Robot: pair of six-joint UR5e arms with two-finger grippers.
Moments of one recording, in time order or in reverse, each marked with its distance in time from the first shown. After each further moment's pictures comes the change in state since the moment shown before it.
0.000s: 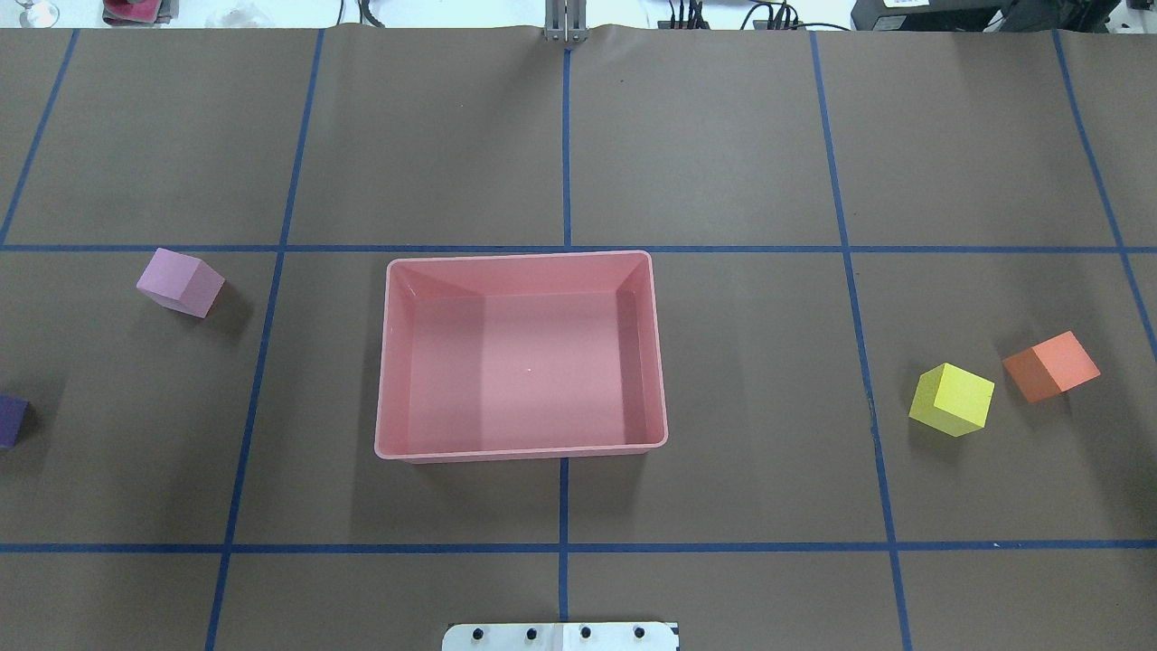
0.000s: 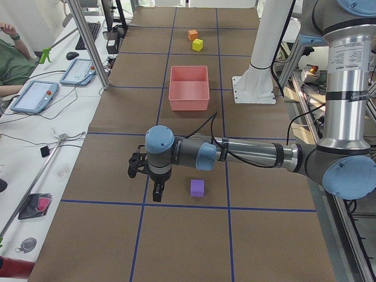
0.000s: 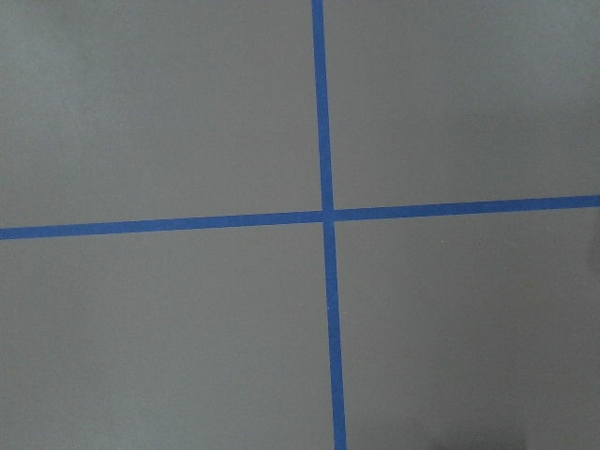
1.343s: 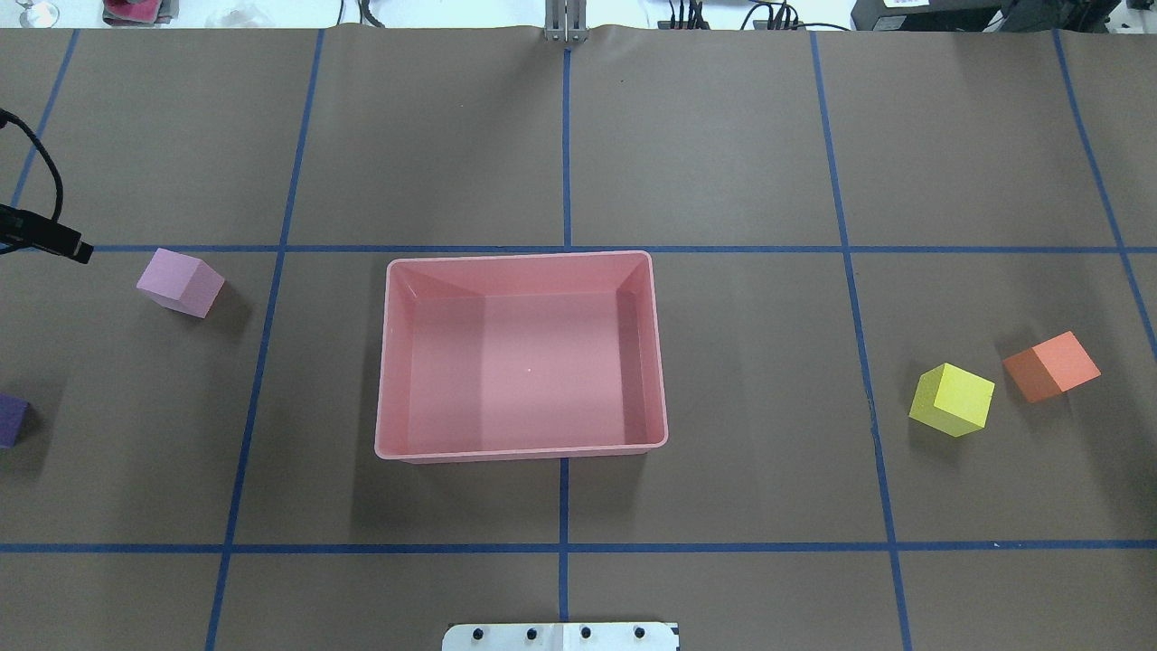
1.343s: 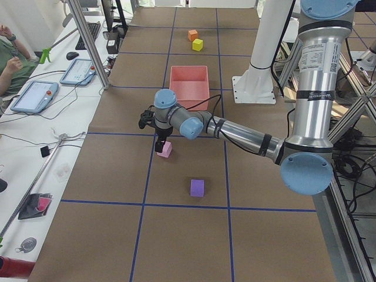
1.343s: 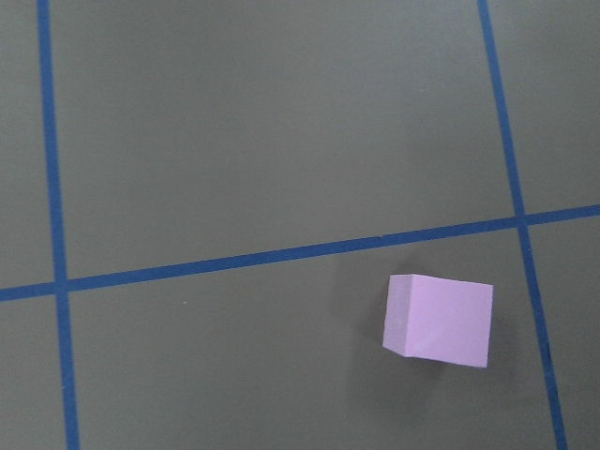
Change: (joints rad) left arm 0.414 -0.085 -0.094 -0.232 0.109 -0.374; right arm -0.009 0.004 -0.039 0.010 0.006 0.002
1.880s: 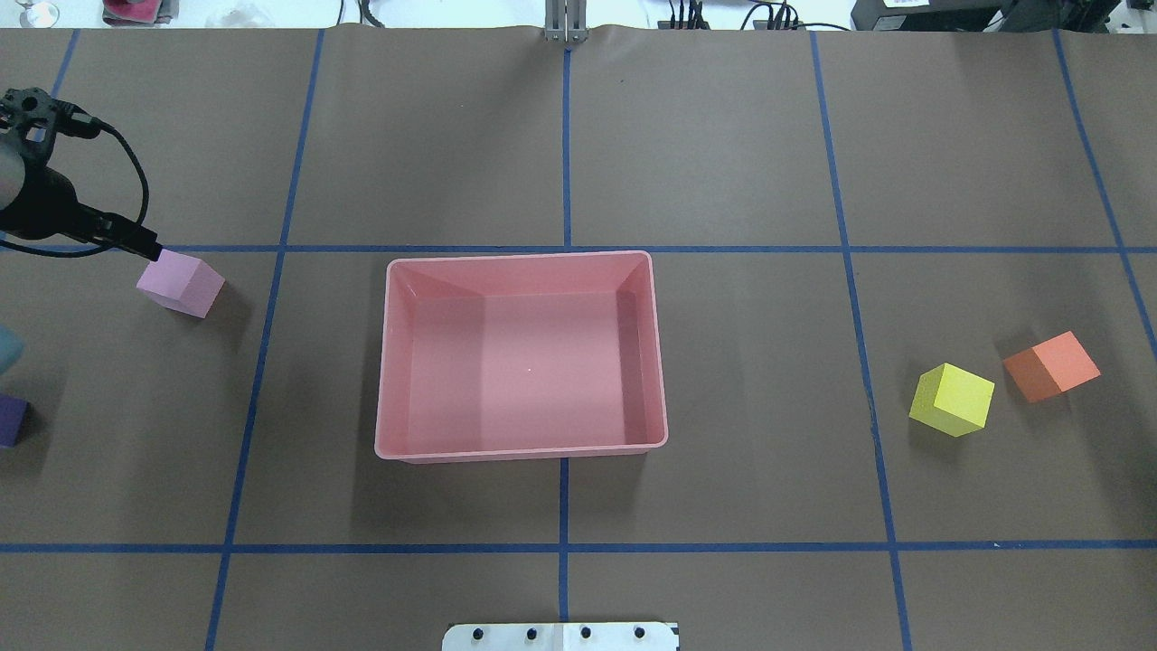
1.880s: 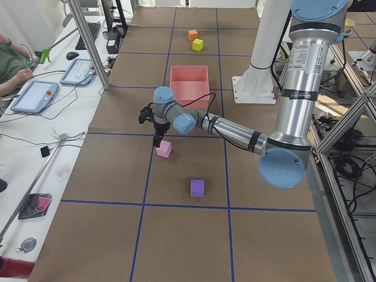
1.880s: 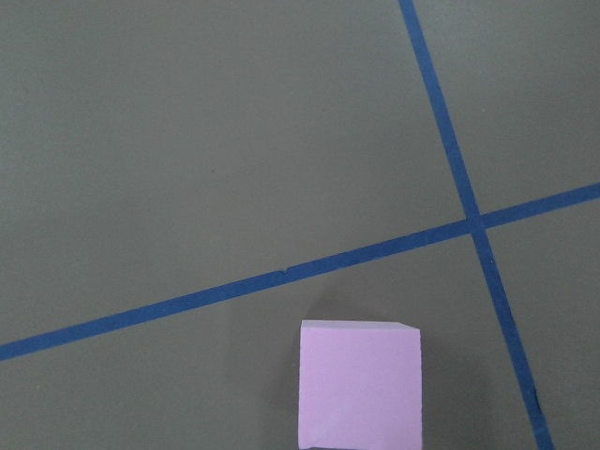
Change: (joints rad) left arm 0.093 -0.093 0.081 -0.028 0.084 -0.079; right arm -0.012 0.005 -0.018 0.000 0.001 -0.001
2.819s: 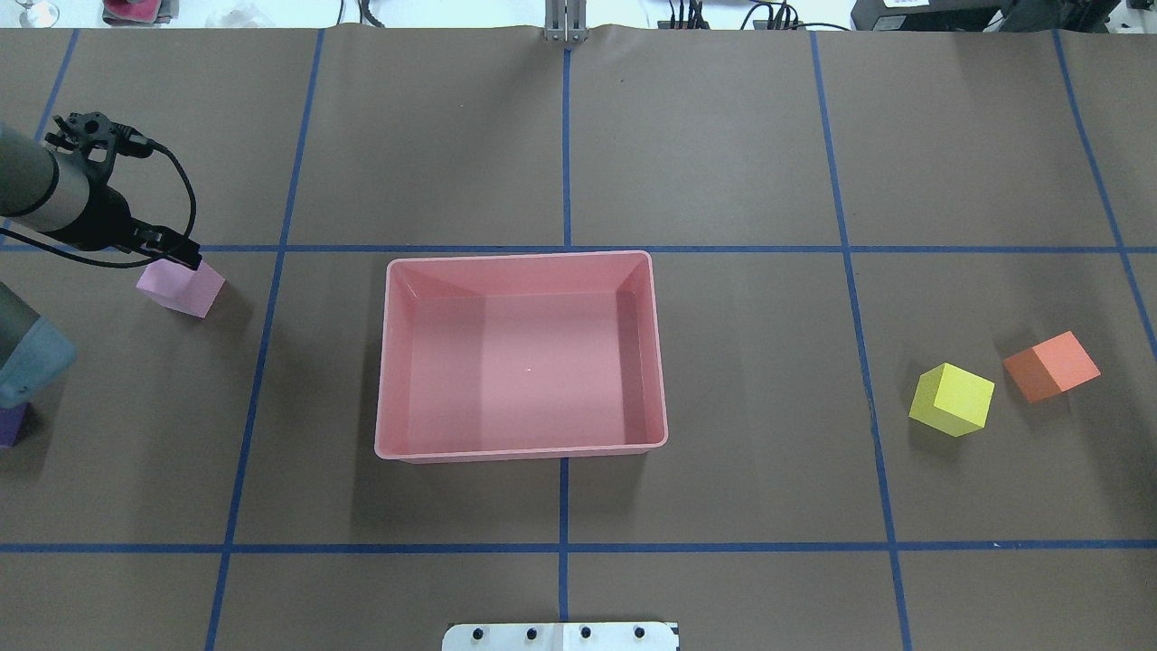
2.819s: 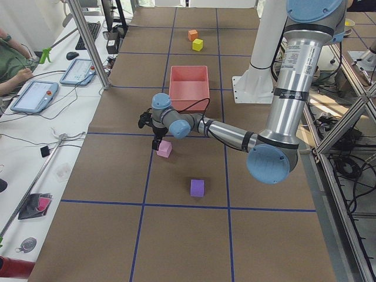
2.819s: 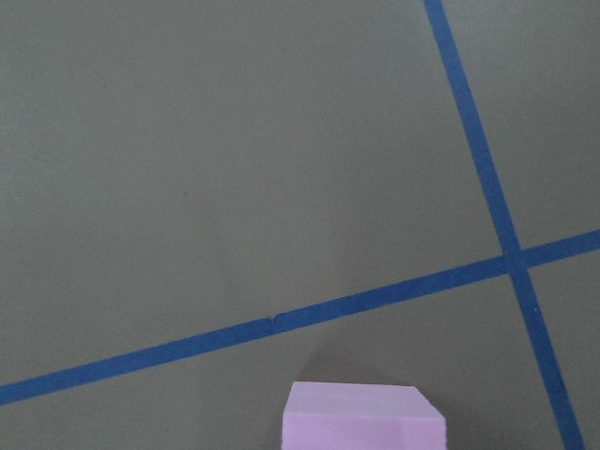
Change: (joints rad) left arm 0.060 -0.053 0.122 -0.082 0.027 -0.054; right arm -0.011 0.007 -0.015 0.002 -0.002 0.000
